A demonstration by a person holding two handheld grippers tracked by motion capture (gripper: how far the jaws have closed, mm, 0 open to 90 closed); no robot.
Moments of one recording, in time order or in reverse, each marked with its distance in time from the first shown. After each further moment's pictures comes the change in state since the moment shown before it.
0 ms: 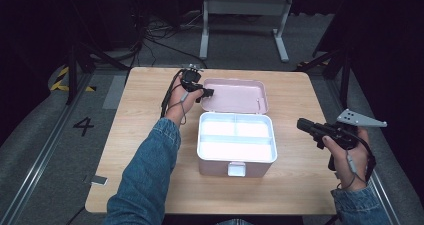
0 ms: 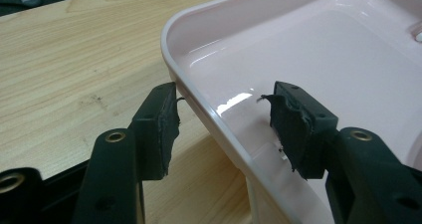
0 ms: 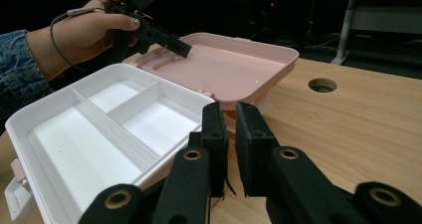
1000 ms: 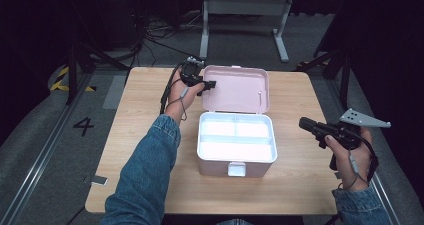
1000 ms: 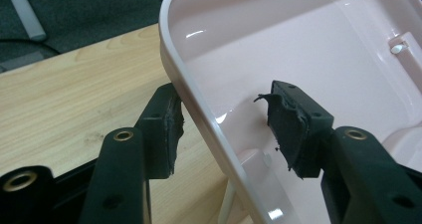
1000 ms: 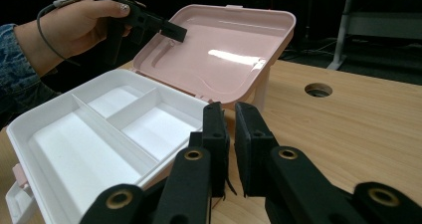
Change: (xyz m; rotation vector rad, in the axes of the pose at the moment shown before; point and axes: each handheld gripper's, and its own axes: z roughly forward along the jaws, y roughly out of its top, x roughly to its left) left arm -0.010 0.018 -0.021 -0.097 -0.017 0.014; right arm 0.000 0.002 -0.005 -0.019 -0.010 0.002
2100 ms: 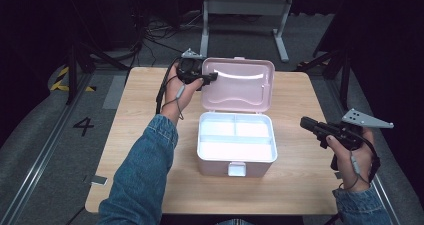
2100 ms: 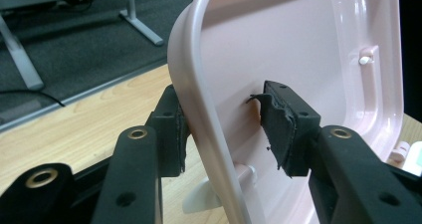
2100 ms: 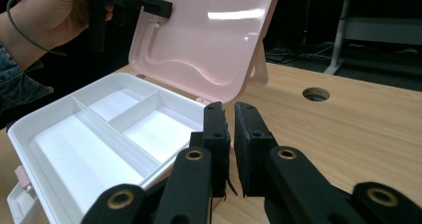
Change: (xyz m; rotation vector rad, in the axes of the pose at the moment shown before) left arm -0.019 0.015 -0.037 -0.146 -0.044 0.078; right arm 0.002 0.002 -0.004 -0.012 -0.008 -0.010
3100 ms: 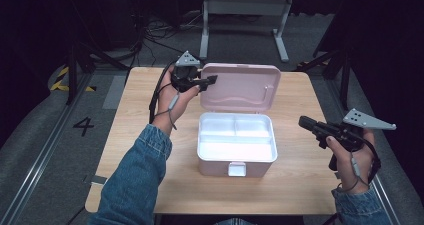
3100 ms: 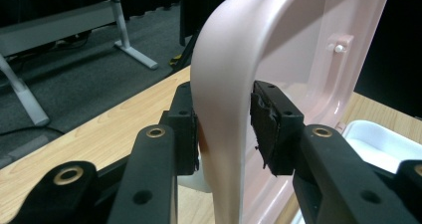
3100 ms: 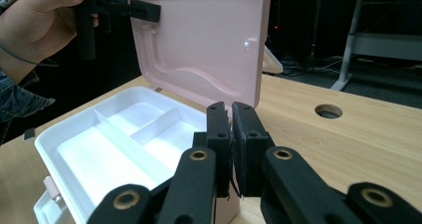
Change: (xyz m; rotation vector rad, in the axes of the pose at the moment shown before) left arm -0.033 -0.001 -0.045 -0.070 -0.025 0.130; right arm 0.014 0.008 -0.003 -0.043 0.032 -0.021
